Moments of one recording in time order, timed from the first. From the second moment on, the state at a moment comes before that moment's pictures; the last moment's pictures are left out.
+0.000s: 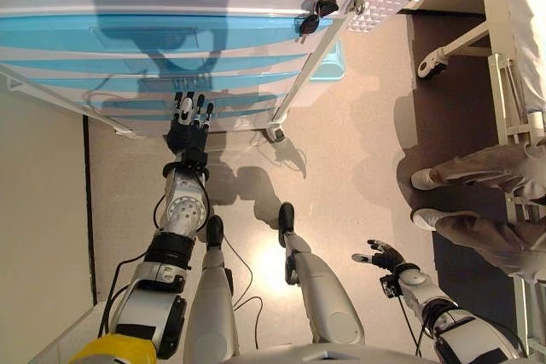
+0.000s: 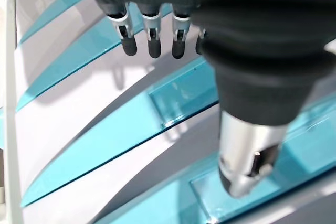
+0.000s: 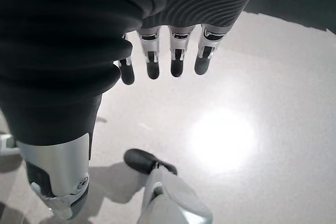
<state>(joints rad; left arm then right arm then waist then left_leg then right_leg) -0.48 0.26 -0.05 0.43 -1.24 -0.26 -0.03 -0.27 -0.33 0.27 1.18 0.14 -0.08 0.01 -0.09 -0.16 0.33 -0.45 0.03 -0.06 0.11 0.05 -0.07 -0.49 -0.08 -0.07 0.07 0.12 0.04</state>
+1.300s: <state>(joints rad) -0.48 0.26 -0.02 0.42 -1.23 -0.26 -0.03 -0.27 -0.33 0.27 1.18 0.12 -0.08 0.01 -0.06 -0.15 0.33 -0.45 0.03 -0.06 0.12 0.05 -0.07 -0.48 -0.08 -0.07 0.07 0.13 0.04</state>
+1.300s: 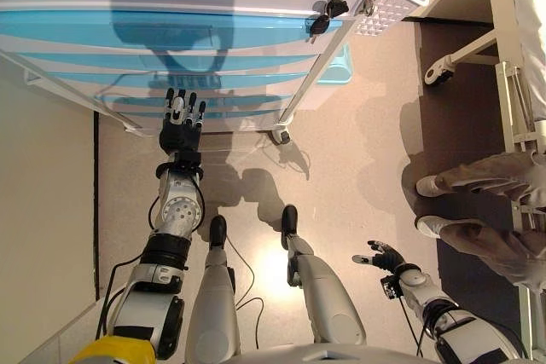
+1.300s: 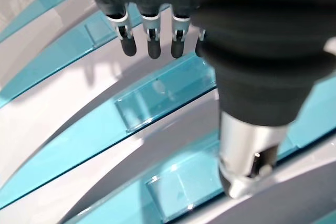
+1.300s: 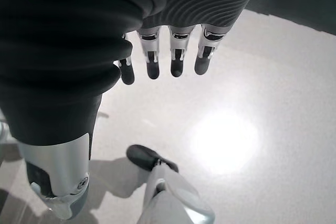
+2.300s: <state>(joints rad) -0.48 0.27 -0.02 0.42 -1.23 -0.26 0.00 -0.27 -0.33 0.27 1.20 0.11 -0.08 0.02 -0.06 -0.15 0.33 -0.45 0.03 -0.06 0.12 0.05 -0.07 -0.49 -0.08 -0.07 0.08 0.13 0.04</state>
